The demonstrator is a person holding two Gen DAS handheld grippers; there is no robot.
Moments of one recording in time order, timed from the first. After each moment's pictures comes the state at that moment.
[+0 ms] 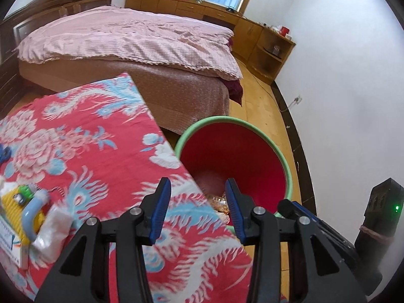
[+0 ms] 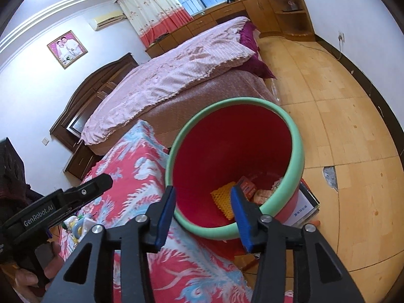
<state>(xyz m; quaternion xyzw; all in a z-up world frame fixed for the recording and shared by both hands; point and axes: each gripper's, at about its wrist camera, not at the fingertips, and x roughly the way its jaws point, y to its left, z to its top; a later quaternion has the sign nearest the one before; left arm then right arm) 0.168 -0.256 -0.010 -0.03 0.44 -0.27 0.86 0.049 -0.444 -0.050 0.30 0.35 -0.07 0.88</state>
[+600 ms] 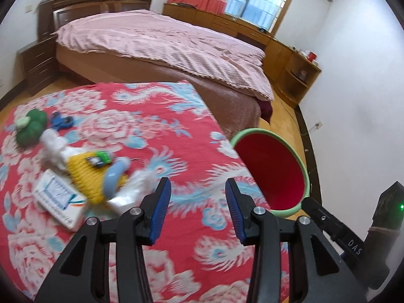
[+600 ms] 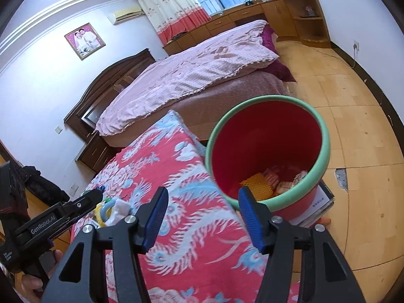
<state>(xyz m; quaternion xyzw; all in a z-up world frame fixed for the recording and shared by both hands) 0.135 -0.144 0.007 -0.08 0.42 -0.19 0.88 0.037 -0.383 -0.022 0.29 0.34 -0.03 0.89</state>
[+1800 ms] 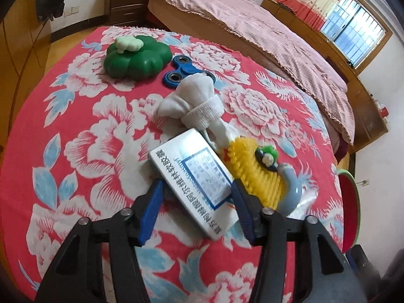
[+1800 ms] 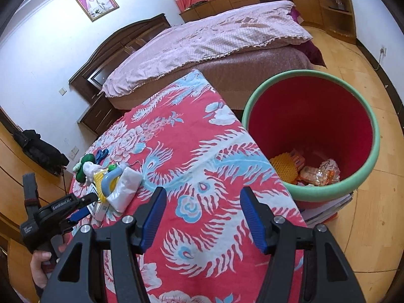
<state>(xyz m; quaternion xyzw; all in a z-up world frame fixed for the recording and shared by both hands) 0.182 -0.005 -0.071 -0.19 0.49 0.03 0.85 0.088 -0.325 -0.047 0.24 0.42 0.03 0.87</state>
